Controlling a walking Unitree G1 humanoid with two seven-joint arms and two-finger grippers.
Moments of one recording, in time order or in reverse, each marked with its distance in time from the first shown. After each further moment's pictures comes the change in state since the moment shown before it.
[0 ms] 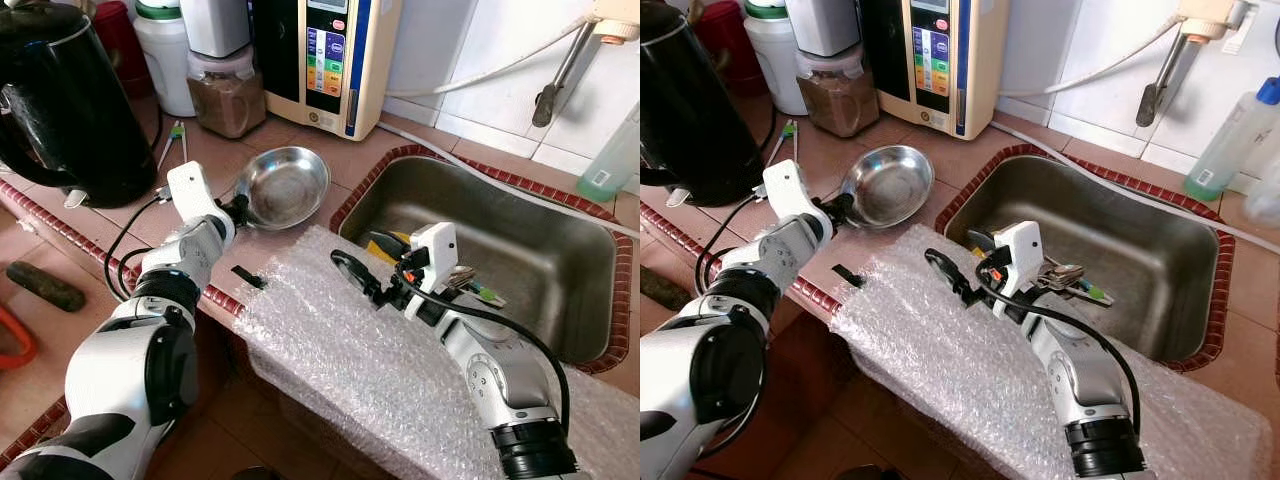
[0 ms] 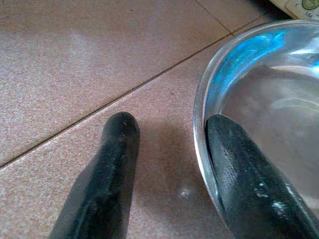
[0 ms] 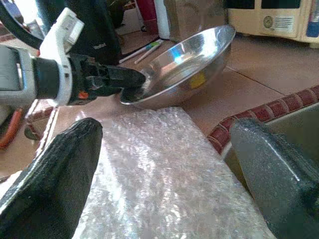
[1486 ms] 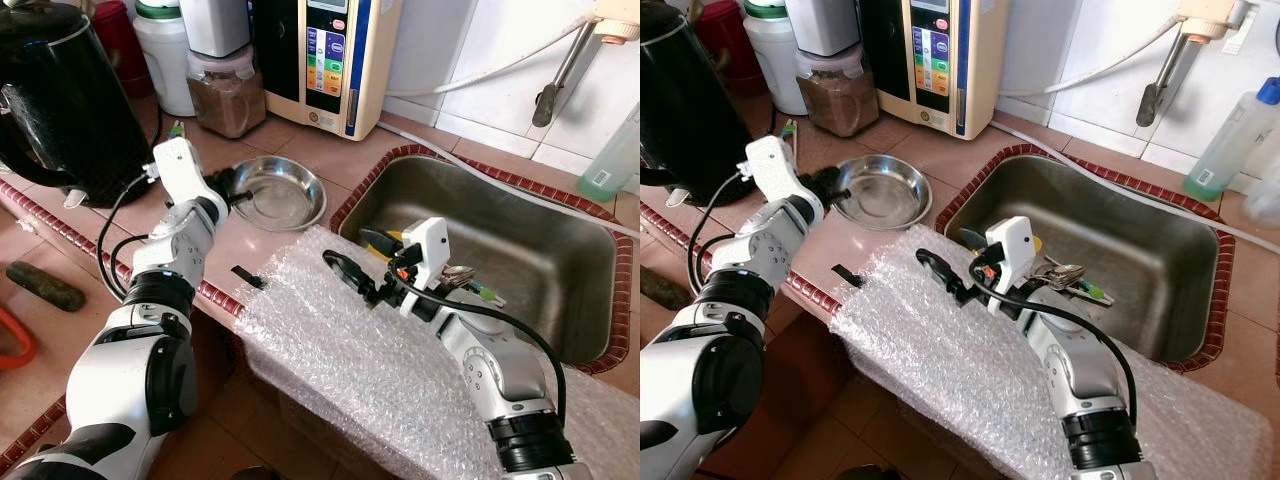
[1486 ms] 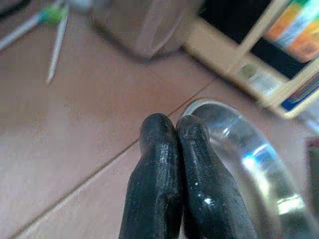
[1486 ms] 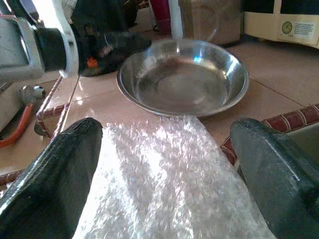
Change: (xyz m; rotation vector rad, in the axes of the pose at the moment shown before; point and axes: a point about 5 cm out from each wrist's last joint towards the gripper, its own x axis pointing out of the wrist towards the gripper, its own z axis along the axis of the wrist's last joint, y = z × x) left arm -0.008 -0.012 0.033 0.041 -0.230 -0.158; right arm 0.009 0.001 0.004 -0.028 0.008 0.043
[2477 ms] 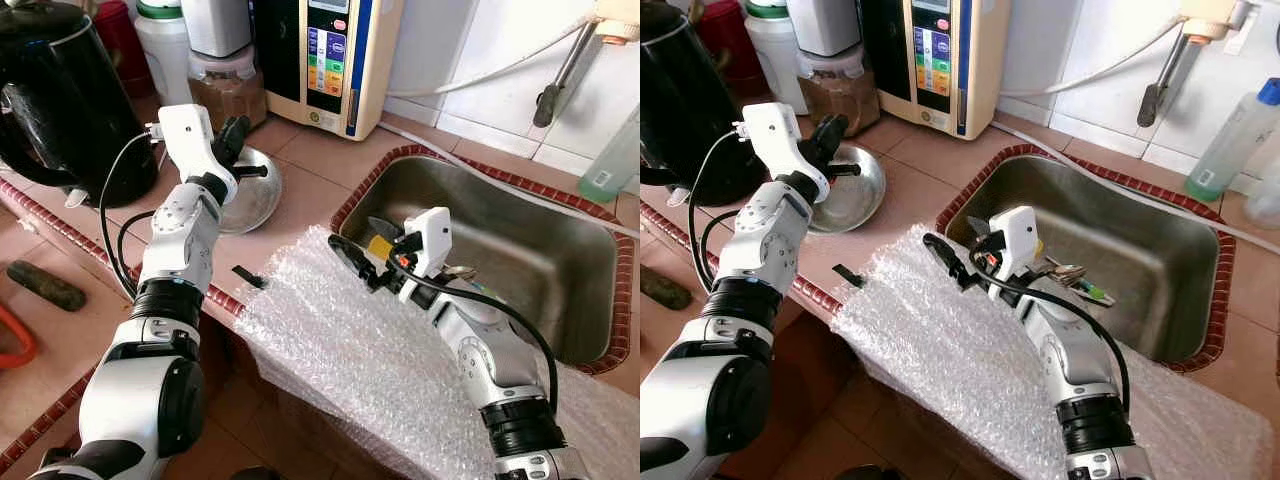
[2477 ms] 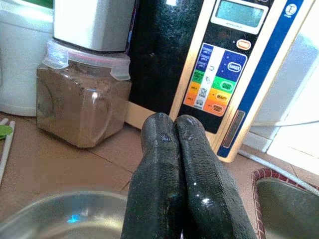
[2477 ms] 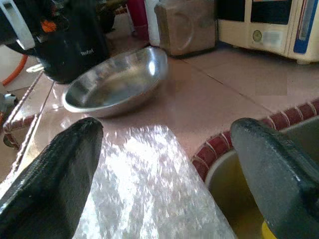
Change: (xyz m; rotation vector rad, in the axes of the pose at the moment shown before) left arm -0.009 -0.027 0.023 0.151 -0.253 -0.199; right arm 0.006 -0.011 0.000 -0.013 -0.013 -0.090
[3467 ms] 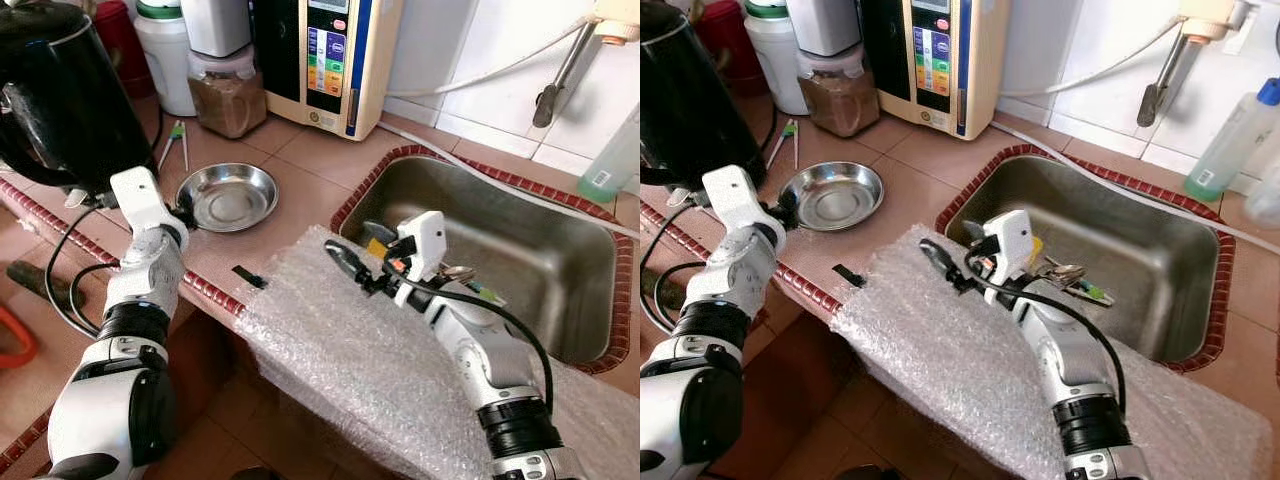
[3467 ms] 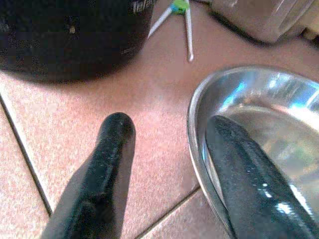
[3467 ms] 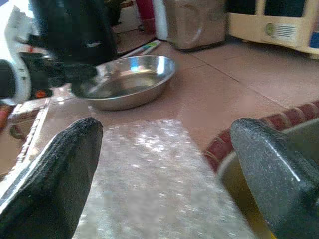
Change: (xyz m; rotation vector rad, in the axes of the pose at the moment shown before) left arm -0.042 0.074 -0.050 -0.016 0.340 0.525; right arm 0.003 0.007 -0.003 -0.008 0.012 0.041
